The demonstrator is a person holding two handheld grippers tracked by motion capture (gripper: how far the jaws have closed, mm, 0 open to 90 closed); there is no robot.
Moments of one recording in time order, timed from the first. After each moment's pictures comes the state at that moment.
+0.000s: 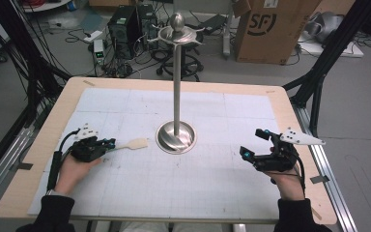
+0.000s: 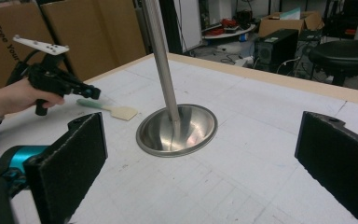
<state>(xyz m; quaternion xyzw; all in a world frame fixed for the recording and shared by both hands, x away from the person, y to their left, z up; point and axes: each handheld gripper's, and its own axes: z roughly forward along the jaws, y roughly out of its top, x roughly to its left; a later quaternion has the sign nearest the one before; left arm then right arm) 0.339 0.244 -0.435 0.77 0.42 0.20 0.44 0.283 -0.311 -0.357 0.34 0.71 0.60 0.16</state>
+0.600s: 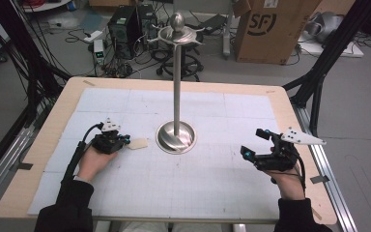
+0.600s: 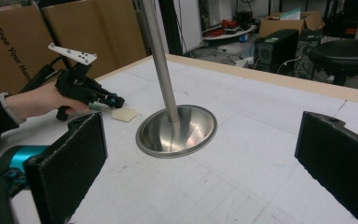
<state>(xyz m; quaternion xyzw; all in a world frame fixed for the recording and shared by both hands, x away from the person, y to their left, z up) 0.367 0.205 -0.448 0.80 0.42 0.19 0.38 0.285 -0.313 -0.358 0.34 0.71 0.60 0.16</state>
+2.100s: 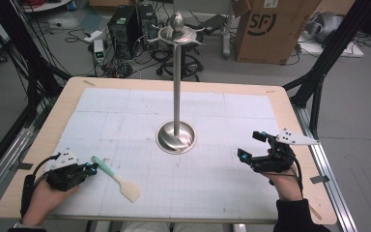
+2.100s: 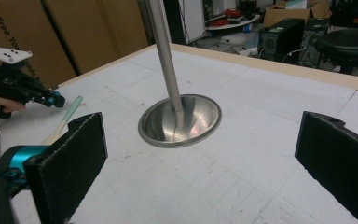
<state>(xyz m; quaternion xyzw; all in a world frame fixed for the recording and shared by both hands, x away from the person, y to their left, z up) 0.259 0.297 -0.445 0.80 0.41 0.18 0.40 0.286 -0.307 -0.365 0.34 0.72 0.59 0.14</state>
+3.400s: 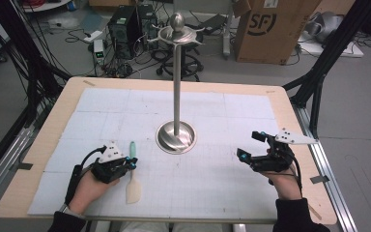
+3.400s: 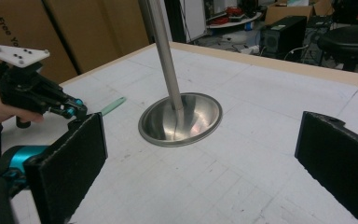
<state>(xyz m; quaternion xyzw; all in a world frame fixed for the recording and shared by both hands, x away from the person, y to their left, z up) 0.276 0.173 -0.433 0.83 0.32 0.16 0.43 0.288 -0.306 -0.368 0.34 0.72 0.59 0.14</state>
